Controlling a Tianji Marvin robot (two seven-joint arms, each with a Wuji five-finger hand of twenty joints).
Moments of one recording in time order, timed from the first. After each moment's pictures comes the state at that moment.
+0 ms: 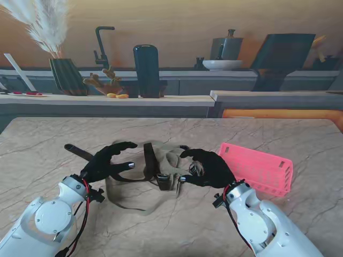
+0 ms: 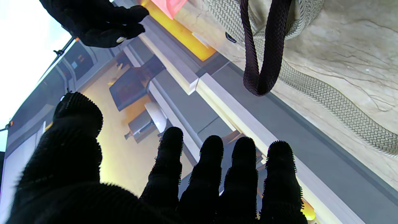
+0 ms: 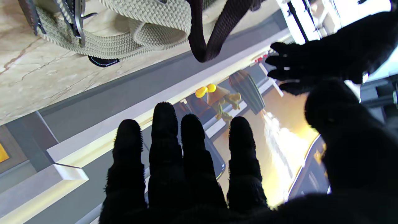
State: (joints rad) left arm 1.63 -1.11 -1.37 -1.59 0.31 -0.40 -0.05; right arm -1.61 -1.12 1.18 -1.59 -0.69 -0.32 -0.21; left_hand 0.64 -0.35 0.19 -0.05 0.51 0.10 0.24 0.44 0.54 0.24 0.13 0.32 0.41 0.27 0.18 0.40 0.18 0.28 0.43 0.49; right_hand 0.41 -0.57 0.68 -0.05 0.40 -0.11 0.62 0.51 0.58 0.14 0.44 0.32 0.65 0.10 0.32 0.45 0.32 0.17 0.57 0.58
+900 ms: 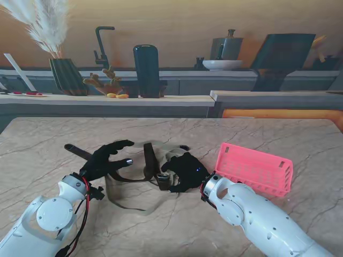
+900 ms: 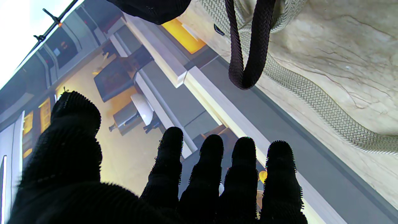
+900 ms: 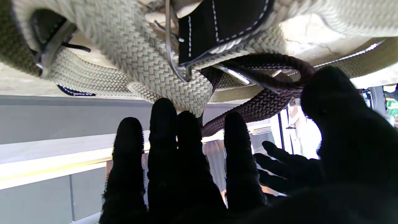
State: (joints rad) left arm 1.62 -1.11 -1.37 -1.57 0.29 -0.34 -0.04; right arm -1.23 -1.08 0.74 -1.27 -0.98 -0.26 -0.31; left_hand 0.65 -0.35 0.15 -0.05 0.51 0.10 0.24 0.44 0.55 0.24 0.13 0.32 0.41 0.27 0.18 0.40 0.18 0.28 0.43 0.50; right_hand 0.46 -0.63 0.66 -0.06 0.43 -0.05 0.71 0.50 0.51 0.21 0.86 0.50 0.54 0.13 0.89 0.69 0.24 0.18 0.96 0.57
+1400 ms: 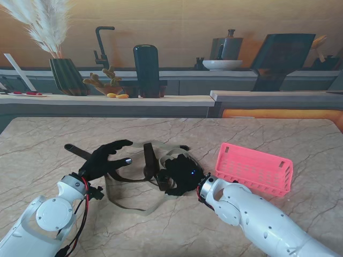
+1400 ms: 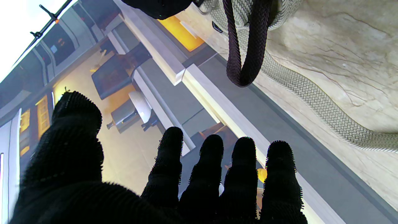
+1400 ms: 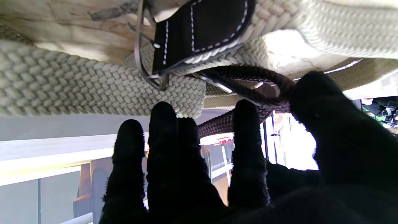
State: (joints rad) left arm 1.62 -1.12 -1.37 -1.58 0.28 -0.34 -0.03; right arm -1.18 -1.08 0.65 -1.24 -1.00 -0.28 -0.35; left_hand 0.66 -0.34 0.14 -0.05 0.51 0.10 0.24 0.44 0.55 0.24 0.13 0.32 0.41 0.27 0.18 0.40 0.18 0.28 0.43 0.50; right_hand 0.46 -0.63 0.78 -0.06 0.56 -0.19 0.83 0.53 0.45 0.25 0.92 0.56 0.51 0.14 1.01 0.72 0.19 0.18 1.09 0.58
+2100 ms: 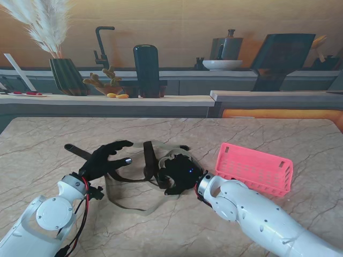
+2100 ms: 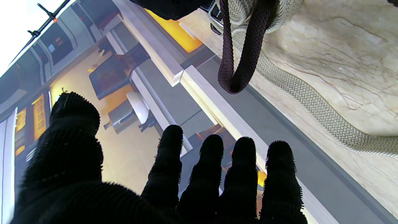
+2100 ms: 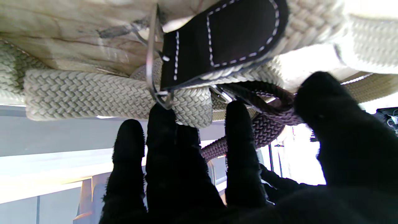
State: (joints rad) left arm 1.62 -1.12 -1.37 -1.57 0.27 -0.32 -0.04; right arm -1.12 -1.10 0.60 -1.18 -0.96 -0.26 -0.31; left_hand 0.67 -0.33 0.11 -0.05 0.53 0.09 0.24 0.44 0.55 0.24 0.13 0.32 0.41 0.27 0.18 0.40 0.18 0.28 0.43 0.50; right_hand 0.44 -0.63 0.80 -0.09 0.56 -0.08 0.81 0.51 0.46 0.25 0.92 0.56 0.51 0.16 1.03 0.74 0.19 0.18 1.11 0.56
